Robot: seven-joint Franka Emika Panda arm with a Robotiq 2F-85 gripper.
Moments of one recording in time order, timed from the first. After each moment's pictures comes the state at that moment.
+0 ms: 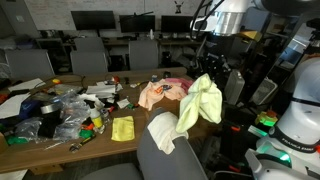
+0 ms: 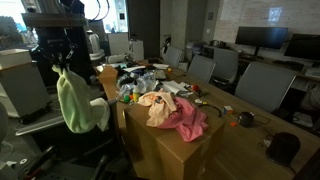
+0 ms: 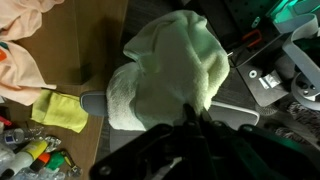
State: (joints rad) arm 0.24 -0.67 0.01 -2.66 -0.02 2.00 -0.74
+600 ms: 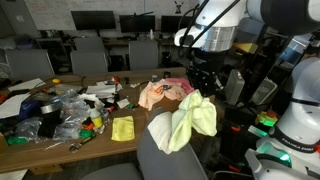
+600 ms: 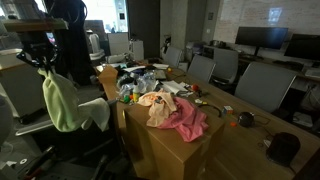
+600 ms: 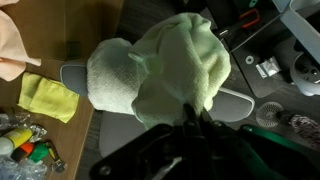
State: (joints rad) arm 0.34 -0.51 0.14 -2.58 -0.02 2.05 -0.59
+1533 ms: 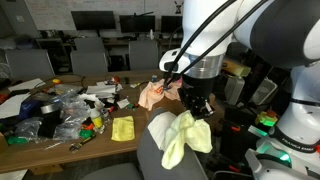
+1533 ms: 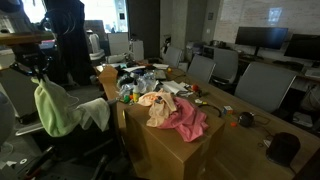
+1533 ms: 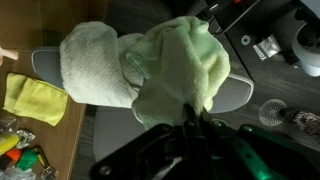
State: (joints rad) arm 0.38 -0.34 0.22 -2.53 -0.03 2.13 -0.42
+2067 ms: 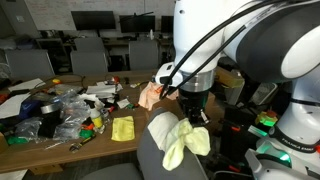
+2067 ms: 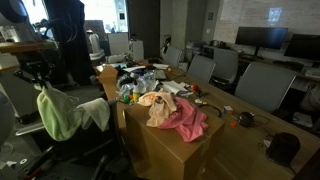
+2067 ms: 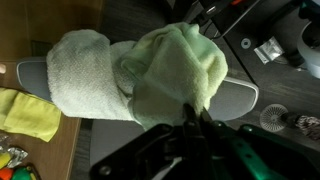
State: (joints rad) arm 0.38 -0.26 0.23 -2.52 -0.04 2.15 -0.36
